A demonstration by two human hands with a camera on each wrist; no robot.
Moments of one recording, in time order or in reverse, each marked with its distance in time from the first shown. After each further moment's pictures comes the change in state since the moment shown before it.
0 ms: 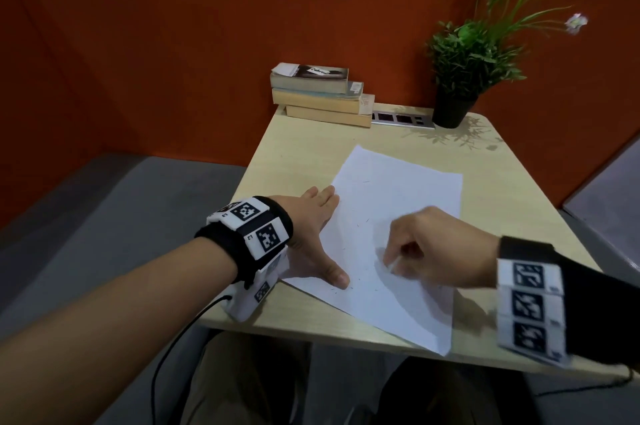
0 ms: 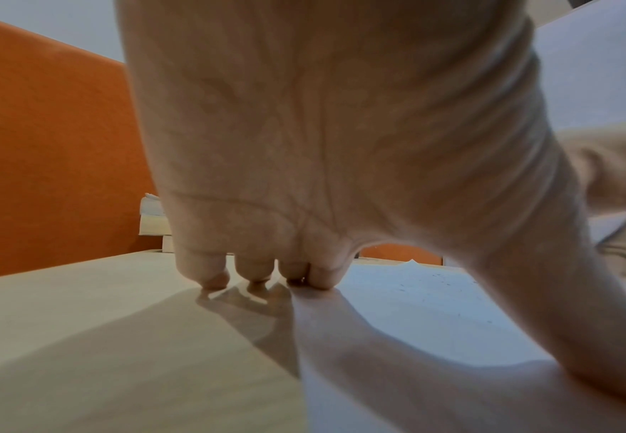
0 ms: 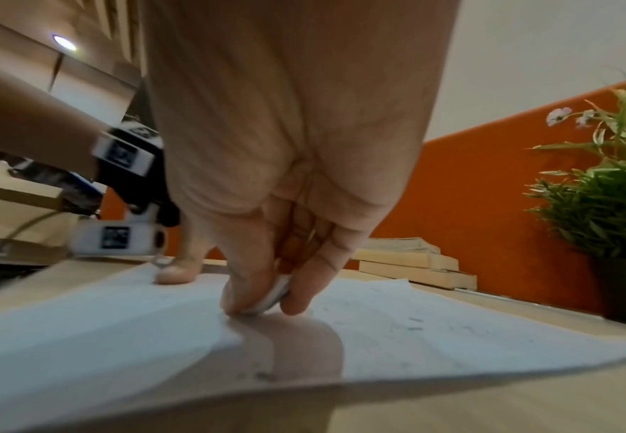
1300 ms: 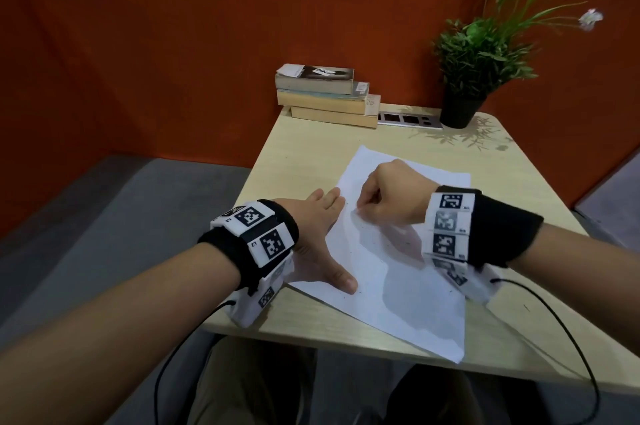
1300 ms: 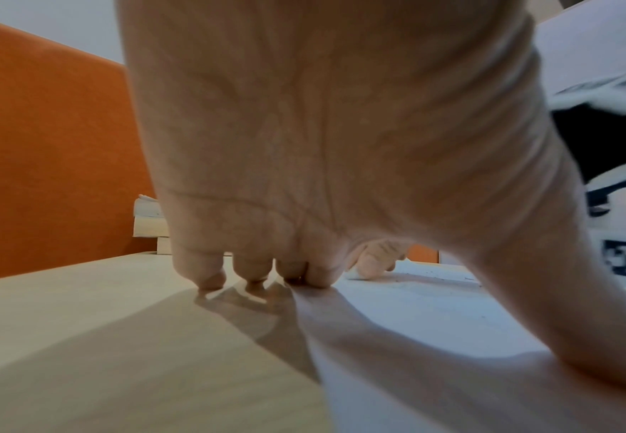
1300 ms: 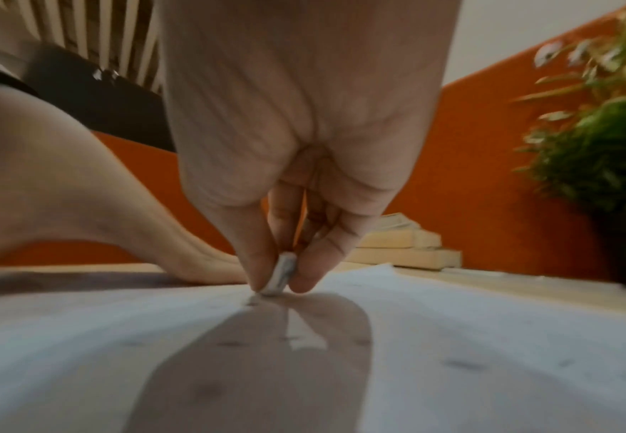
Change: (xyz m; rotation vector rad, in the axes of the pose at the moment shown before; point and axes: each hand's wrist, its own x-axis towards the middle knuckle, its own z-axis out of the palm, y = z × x) left_hand -0.001 0.001 0.001 -0.008 0.007 -0.008; right_hand 0.082 -0.007 -0.018 -0.008 0.140 0.127
